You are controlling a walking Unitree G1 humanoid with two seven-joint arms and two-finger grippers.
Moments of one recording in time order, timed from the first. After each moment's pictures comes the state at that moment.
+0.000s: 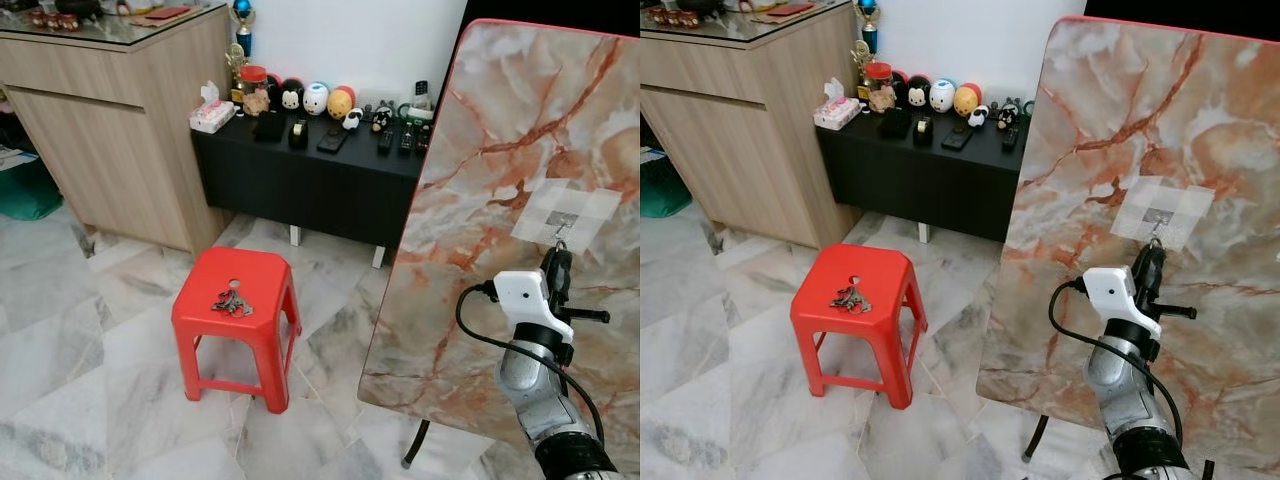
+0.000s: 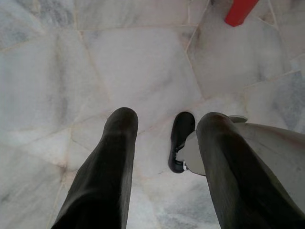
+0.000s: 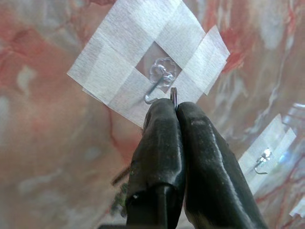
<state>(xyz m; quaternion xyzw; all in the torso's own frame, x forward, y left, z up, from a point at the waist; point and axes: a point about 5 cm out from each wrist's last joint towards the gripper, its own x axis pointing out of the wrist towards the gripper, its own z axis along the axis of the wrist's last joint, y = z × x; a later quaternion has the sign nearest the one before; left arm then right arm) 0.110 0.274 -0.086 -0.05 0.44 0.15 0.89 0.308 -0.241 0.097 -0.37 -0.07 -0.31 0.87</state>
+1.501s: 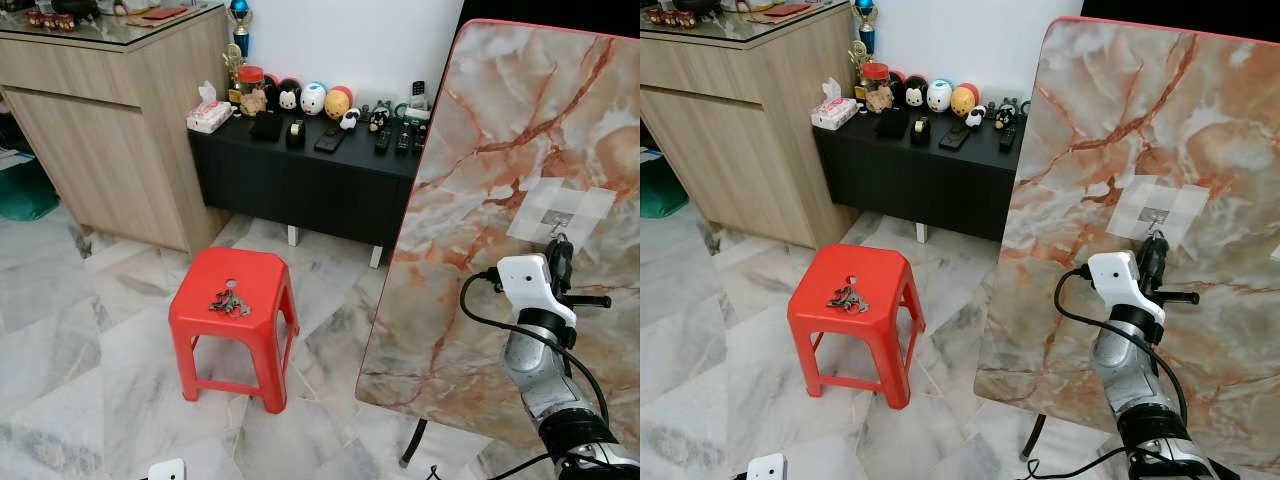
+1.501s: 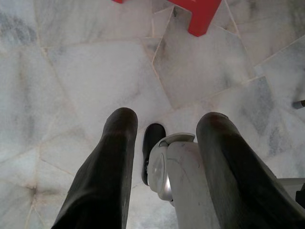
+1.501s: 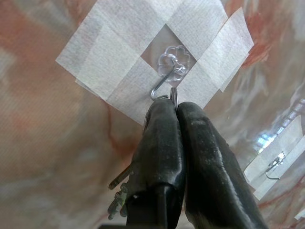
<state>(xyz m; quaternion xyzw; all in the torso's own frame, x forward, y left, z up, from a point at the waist) 0.146 0.221 -0.090 -0.05 0.42 0.12 0.90 0.324 -0.249 0.101 -0.38 -0.04 -0.30 0.88</state>
